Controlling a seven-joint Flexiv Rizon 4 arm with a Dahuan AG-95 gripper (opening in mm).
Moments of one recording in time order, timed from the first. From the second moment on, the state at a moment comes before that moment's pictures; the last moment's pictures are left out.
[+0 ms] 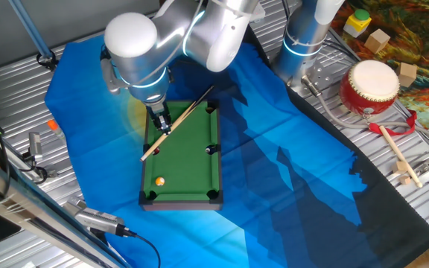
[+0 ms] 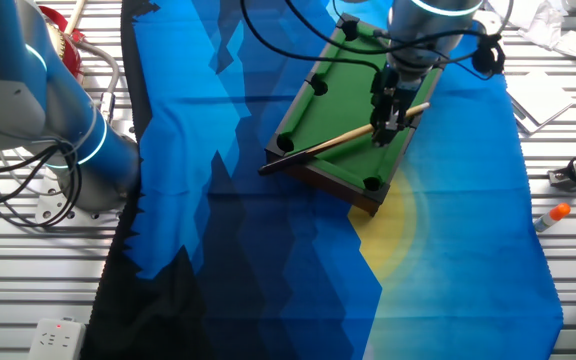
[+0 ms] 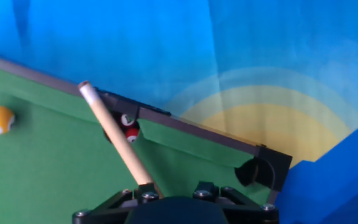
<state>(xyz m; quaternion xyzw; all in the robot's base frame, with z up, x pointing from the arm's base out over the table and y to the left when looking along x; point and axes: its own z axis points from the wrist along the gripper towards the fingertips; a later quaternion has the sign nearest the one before) 0.516 0.040 0.097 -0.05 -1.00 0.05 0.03</state>
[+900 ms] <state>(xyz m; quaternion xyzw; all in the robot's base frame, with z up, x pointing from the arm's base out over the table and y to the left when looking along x) 0.511 0.039 0.111 -0.04 -1.00 0.05 0.03</state>
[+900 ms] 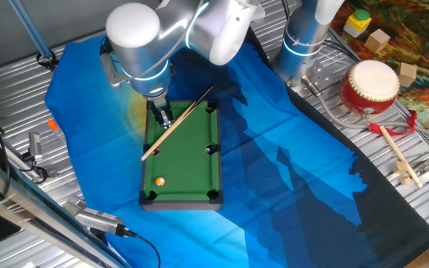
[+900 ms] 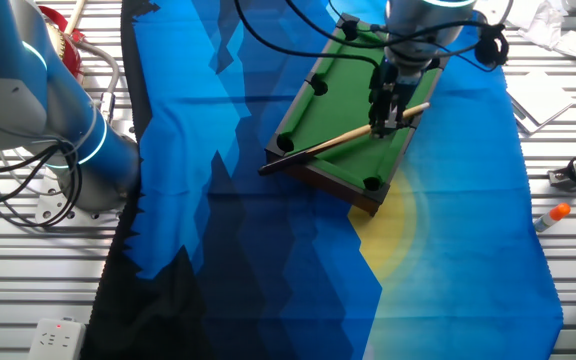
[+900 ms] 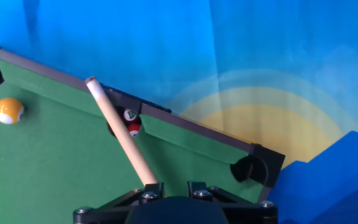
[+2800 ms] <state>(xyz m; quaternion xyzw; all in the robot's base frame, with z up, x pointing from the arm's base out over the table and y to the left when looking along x) 0.510 0.039 0.112 -0.01 -1.00 0.05 0.03</state>
